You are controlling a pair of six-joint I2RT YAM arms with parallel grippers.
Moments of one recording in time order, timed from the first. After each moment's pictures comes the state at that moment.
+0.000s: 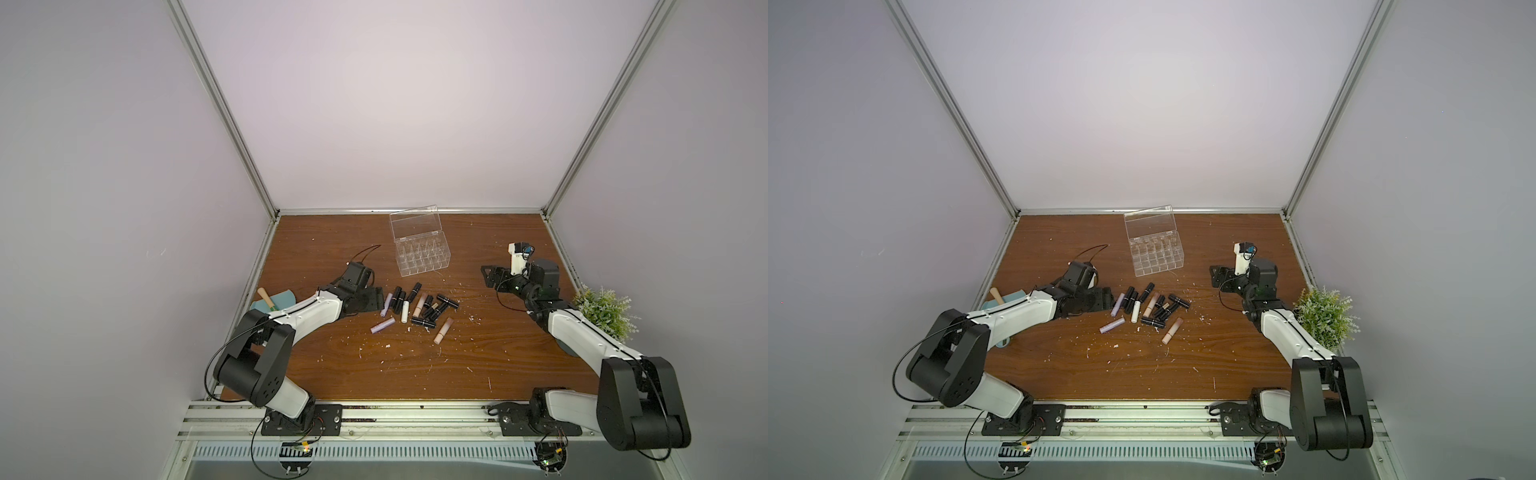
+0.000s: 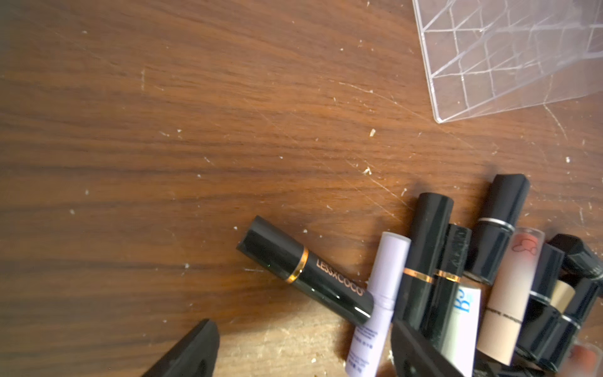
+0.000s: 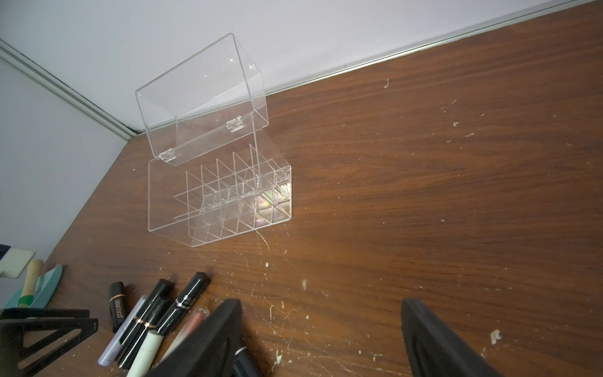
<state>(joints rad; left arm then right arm) -0.45 1.53 0.80 -0.27 0.02 -0.54 0.06 1.27 0.62 0.17 -0.29 0.27</state>
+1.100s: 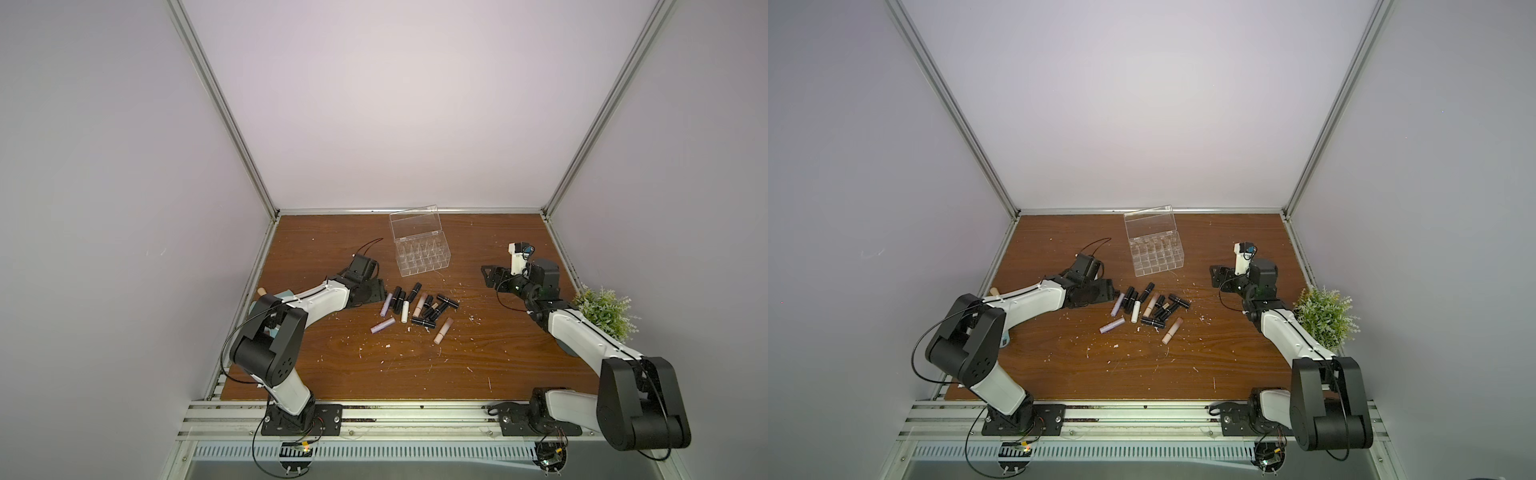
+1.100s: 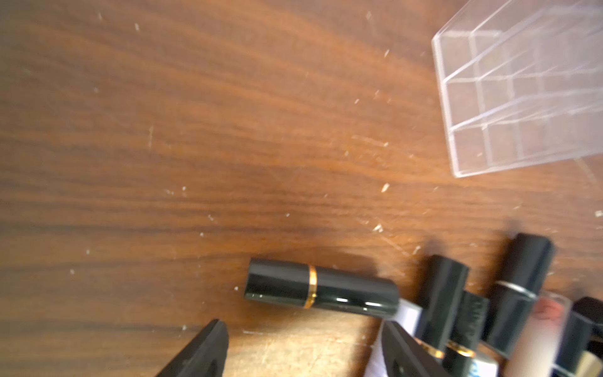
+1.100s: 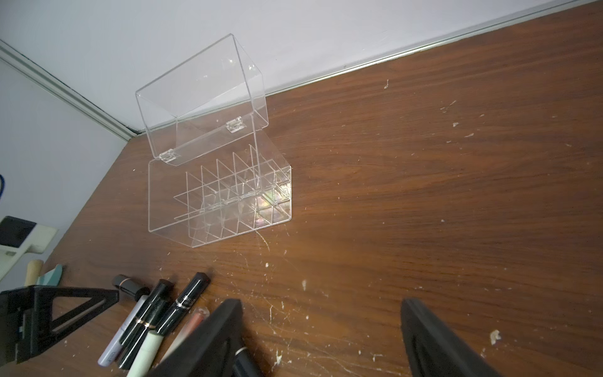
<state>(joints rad) -0.44 1.65 0.93 -0.28 -0.03 -0.55 0.06 1.27 0.62 0.17 -0.29 0.27</state>
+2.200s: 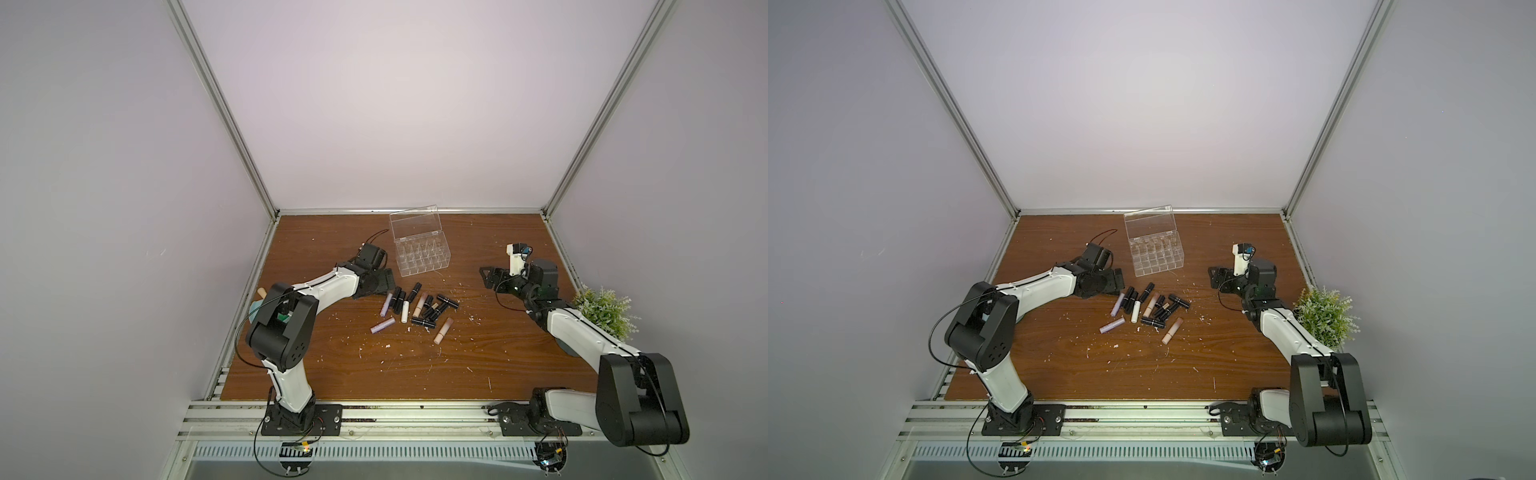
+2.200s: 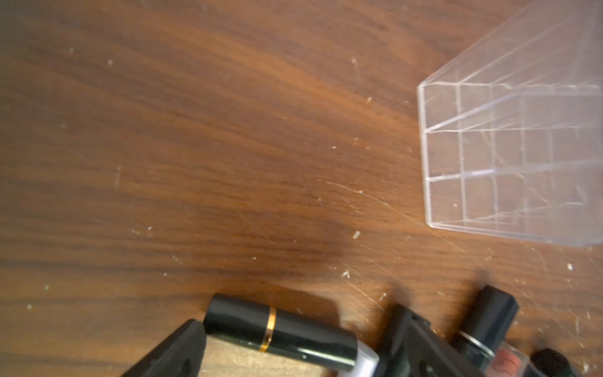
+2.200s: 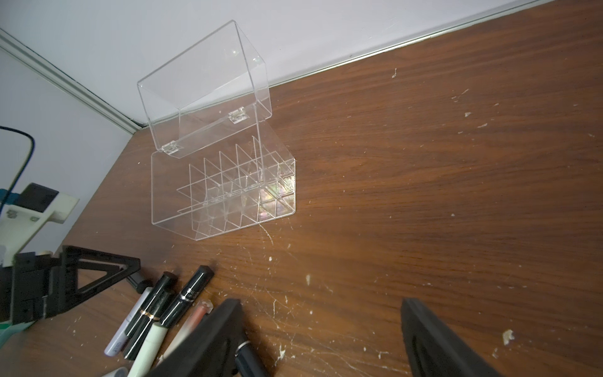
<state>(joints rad) -0.46 1.78 1.11 -0.38 -0.06 -0.68 0.06 1.29 0.62 0.17 -0.32 0.27</state>
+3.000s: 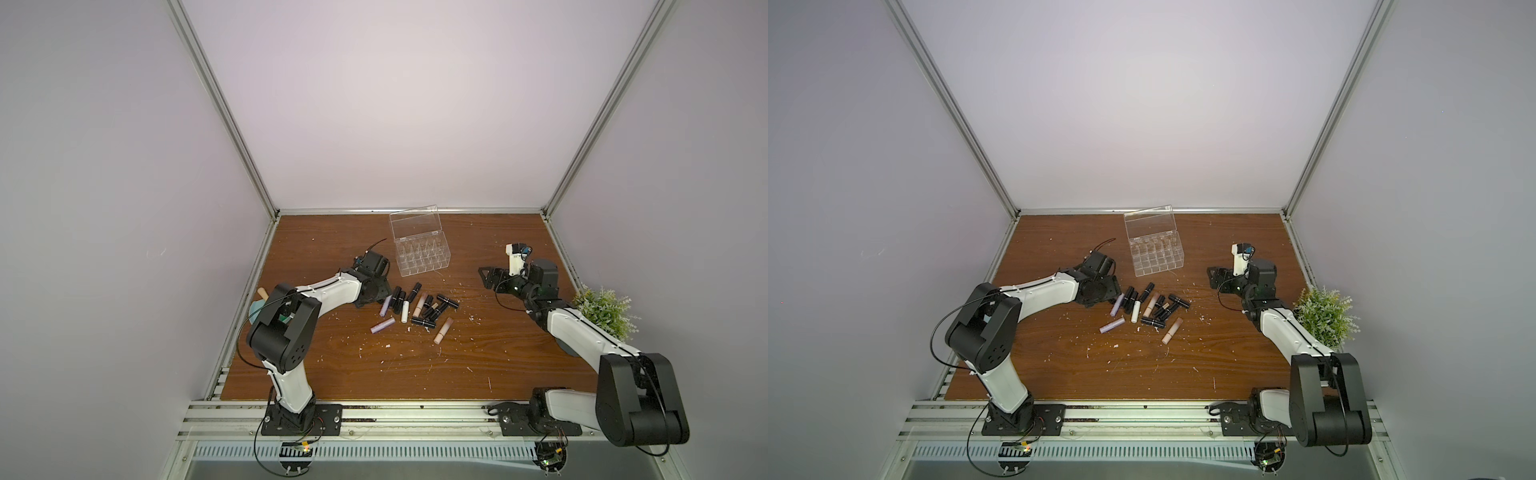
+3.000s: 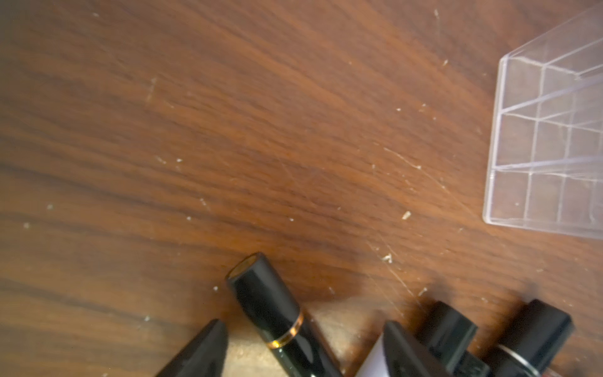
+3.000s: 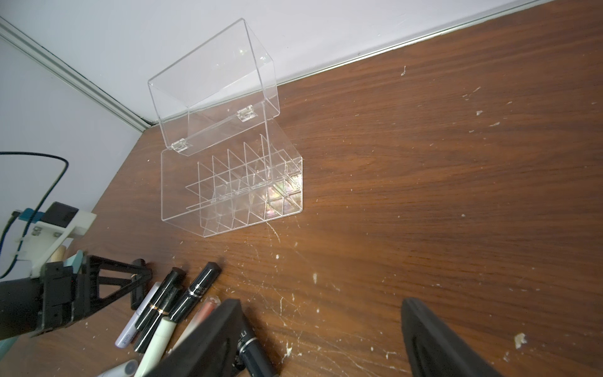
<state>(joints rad) -0.50 1.77 1.05 -0.39 -0.11 -0.82 0.06 1.29 0.62 0.17 -0.35 0.28</state>
